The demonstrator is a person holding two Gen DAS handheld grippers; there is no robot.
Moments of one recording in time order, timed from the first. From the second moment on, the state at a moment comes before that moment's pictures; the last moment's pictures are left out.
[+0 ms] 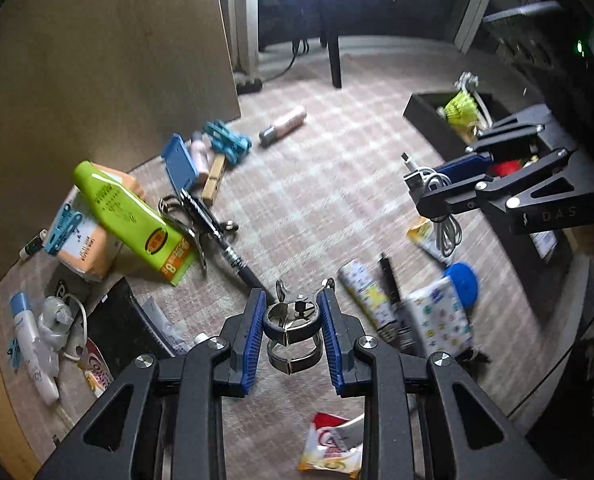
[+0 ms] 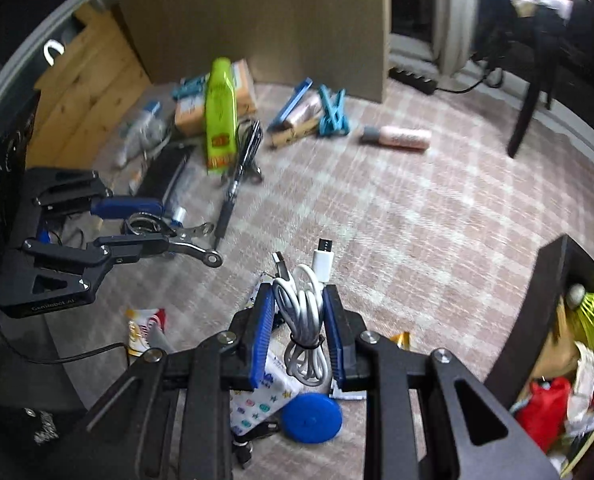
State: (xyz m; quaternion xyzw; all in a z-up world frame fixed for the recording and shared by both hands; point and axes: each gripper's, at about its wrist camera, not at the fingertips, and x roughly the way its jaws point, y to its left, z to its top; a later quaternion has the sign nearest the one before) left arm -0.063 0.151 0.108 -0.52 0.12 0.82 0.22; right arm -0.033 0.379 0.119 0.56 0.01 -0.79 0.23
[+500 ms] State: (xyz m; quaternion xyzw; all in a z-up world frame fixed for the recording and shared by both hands) left arm -0.045 0.291 0.164 -0.44 0.12 0.83 0.33; right arm 0.027 0.545 0.175 0.51 -0.09 -0.85 0.07
